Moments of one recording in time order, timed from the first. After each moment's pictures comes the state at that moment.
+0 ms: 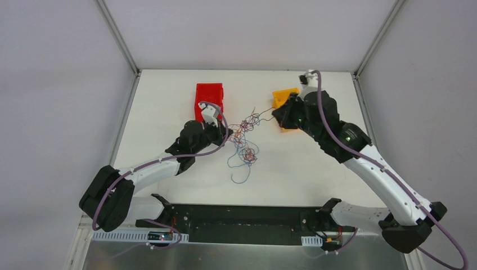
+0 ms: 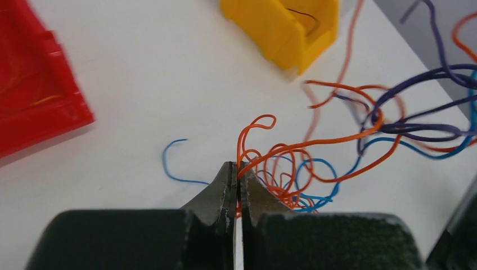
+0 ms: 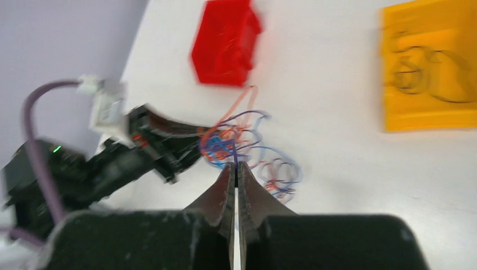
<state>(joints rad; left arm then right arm) -0.60 1.28 0.54 0.54 0.19 -0.35 0.75 1.13 1.33 -0.61 0.08 0.57</state>
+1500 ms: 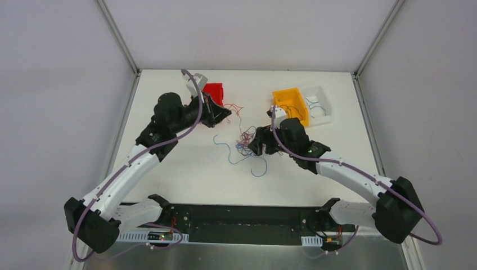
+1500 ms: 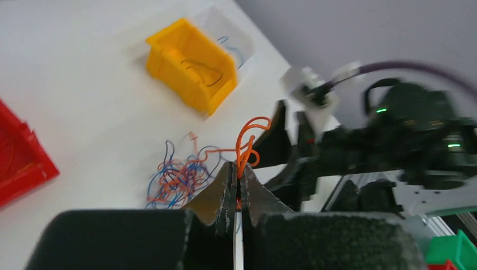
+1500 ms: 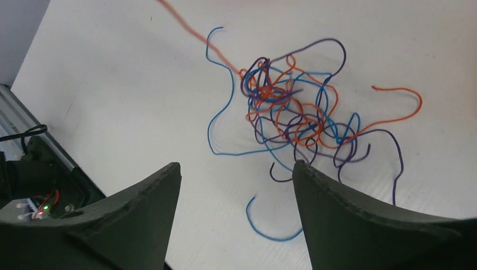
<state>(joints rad) -0.51 1.05 0.91 -0.01 0.33 -0.45 0.73 1.16 0.78 -0.16 -0.09 0.43</state>
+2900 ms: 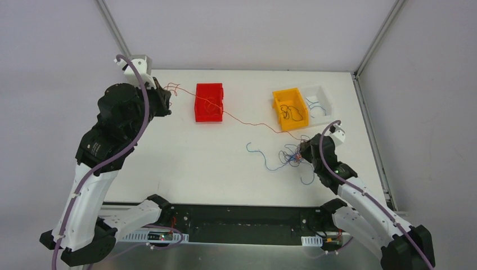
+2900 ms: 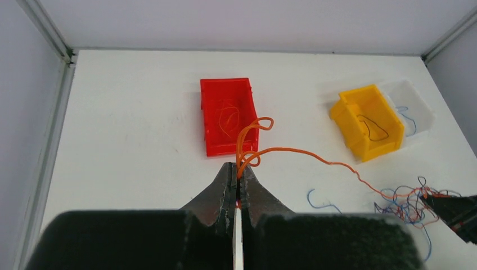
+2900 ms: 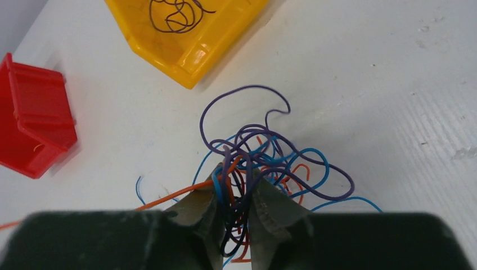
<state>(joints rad) -0.50 0.96 1.59 -0.82 -0.38 -0.21 0.47 0.83 0.44 -0.24 0.44 0.92</state>
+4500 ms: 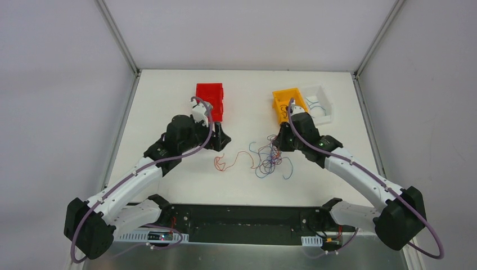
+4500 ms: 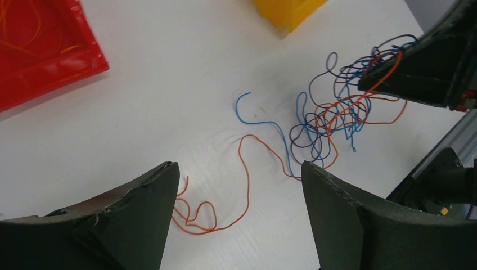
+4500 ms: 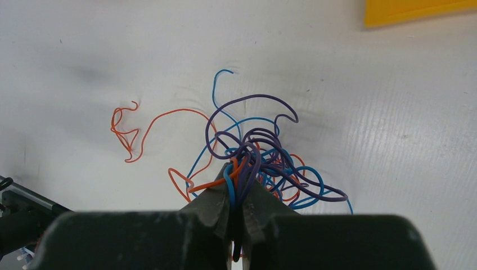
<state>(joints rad) -0.54 0.97 0.70 -0.15 0.15 -0.35 0.62 1.14 0.83 -0.43 0.03 0.54</state>
